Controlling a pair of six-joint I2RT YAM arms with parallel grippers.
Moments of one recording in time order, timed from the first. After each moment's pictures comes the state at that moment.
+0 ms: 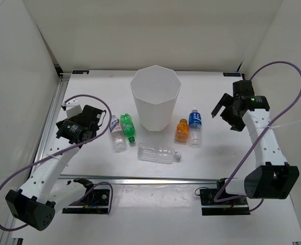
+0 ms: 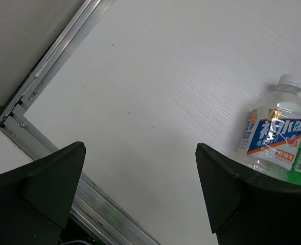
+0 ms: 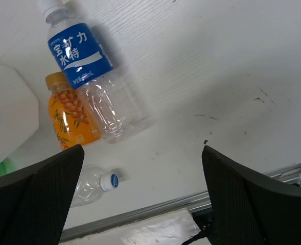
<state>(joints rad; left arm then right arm) -0.41 1.02 1.05 -1.07 -0.84 -0.77 0.03 1.30 1.31 -1.10 0.10 0.59</state>
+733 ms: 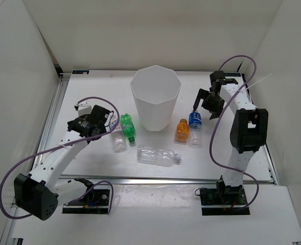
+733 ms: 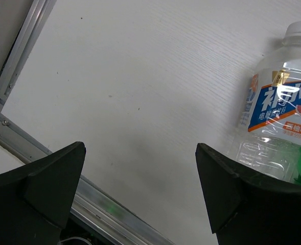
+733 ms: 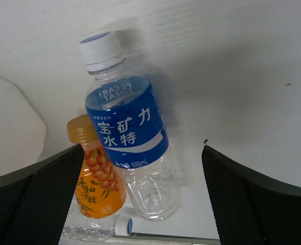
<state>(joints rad) -0.43 1.12 0.99 -0.99 -0.73 -0.72 0.09 1.91 1.59 -0.95 -0.11 0.43</state>
